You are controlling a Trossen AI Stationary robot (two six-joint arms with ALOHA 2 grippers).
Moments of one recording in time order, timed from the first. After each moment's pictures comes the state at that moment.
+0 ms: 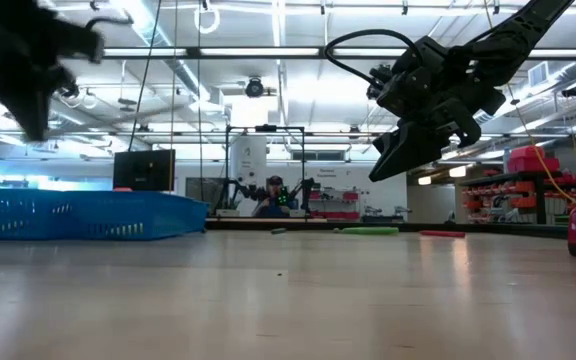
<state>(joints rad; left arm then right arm) -0.36 1.05 0.82 -1.27 -0.32 -0.70 -0.34 1.39 0.61 0.04 -0.42 -0.36</state>
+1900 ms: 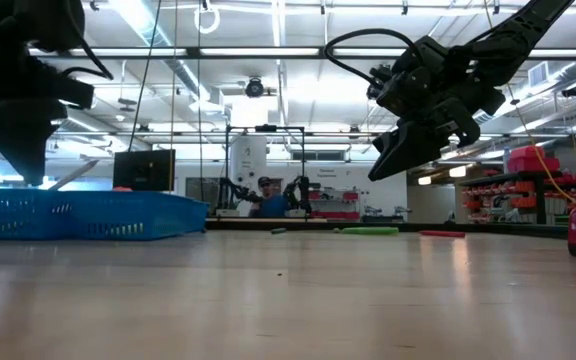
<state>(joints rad) -0.27 0.98 0.59 -1.14 -0.39 -1.13 -0.34 1.39 0.61 0.04 -0.42 -0.36</state>
